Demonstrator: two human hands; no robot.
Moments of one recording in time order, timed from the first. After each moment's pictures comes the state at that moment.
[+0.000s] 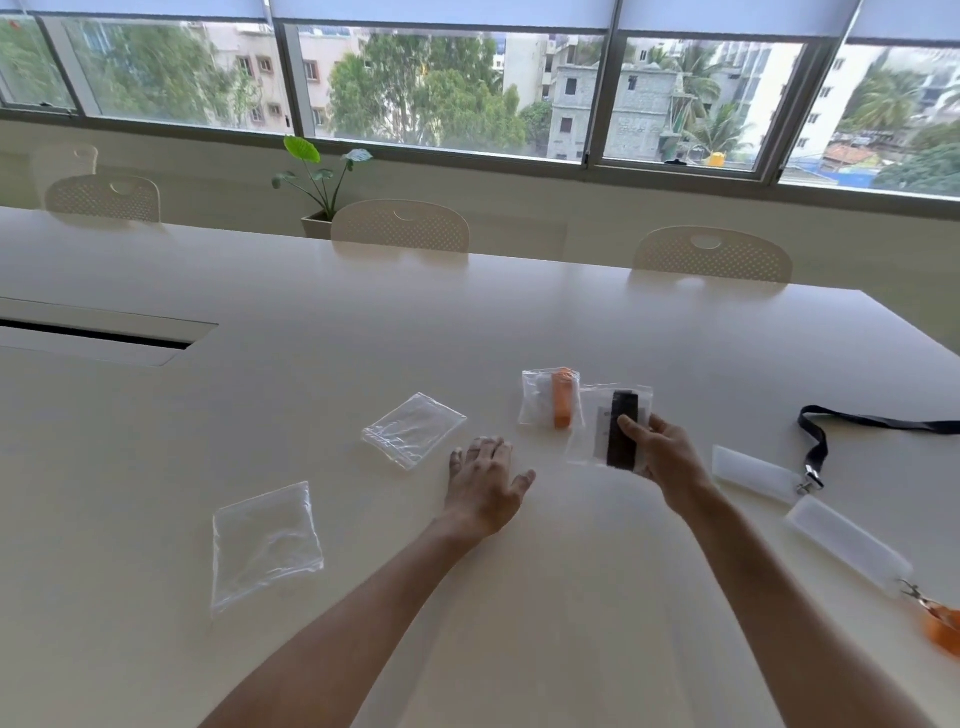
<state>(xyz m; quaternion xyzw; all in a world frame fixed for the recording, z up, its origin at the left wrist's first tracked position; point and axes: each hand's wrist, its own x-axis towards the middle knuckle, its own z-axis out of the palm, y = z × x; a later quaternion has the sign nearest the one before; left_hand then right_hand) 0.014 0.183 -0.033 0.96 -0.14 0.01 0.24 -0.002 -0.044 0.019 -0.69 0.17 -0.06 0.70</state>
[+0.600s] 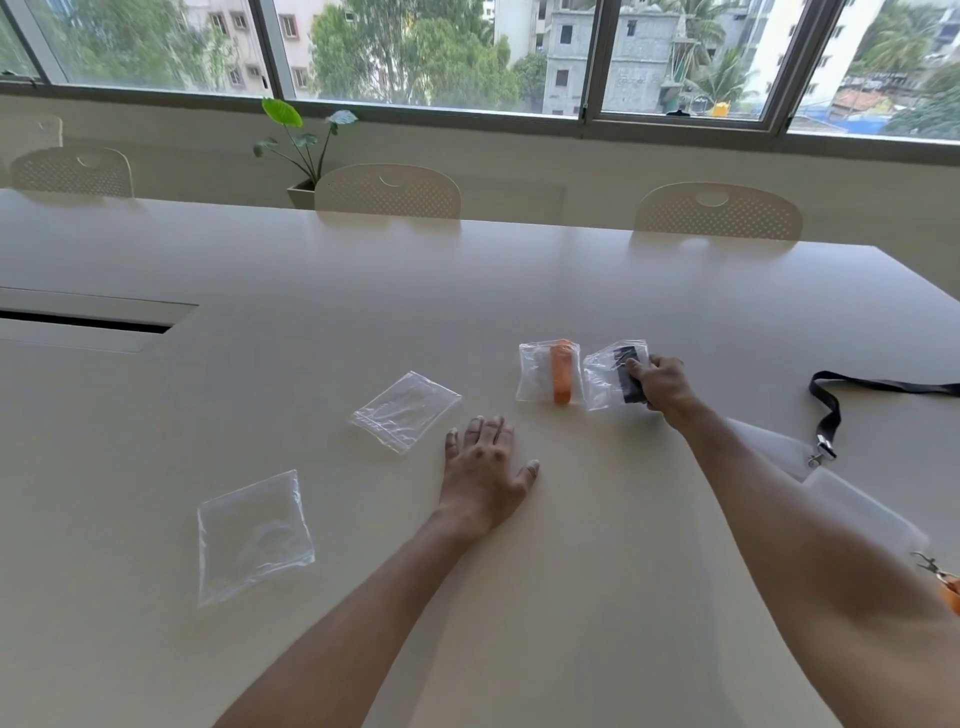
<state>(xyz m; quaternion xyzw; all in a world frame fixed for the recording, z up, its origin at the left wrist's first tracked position) 0.013 0.179 -0.044 0.97 -0.15 0.06 0.17 0.090 -0.088 0.004 -0.82 0.22 -0.09 0.52</state>
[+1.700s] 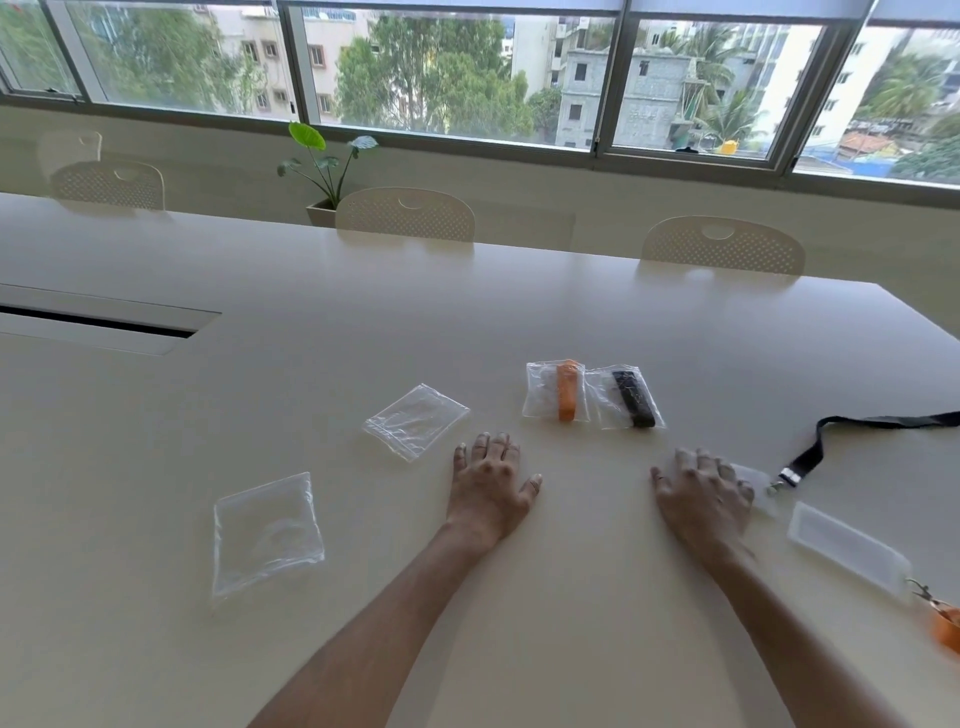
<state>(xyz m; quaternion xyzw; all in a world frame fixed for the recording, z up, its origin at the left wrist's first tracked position) 0.005 0.177 -0.041 0.98 -0.15 0.06 0.15 -0.037 -0.073 -0.030 -0.96 0.24 -0.11 0.04</state>
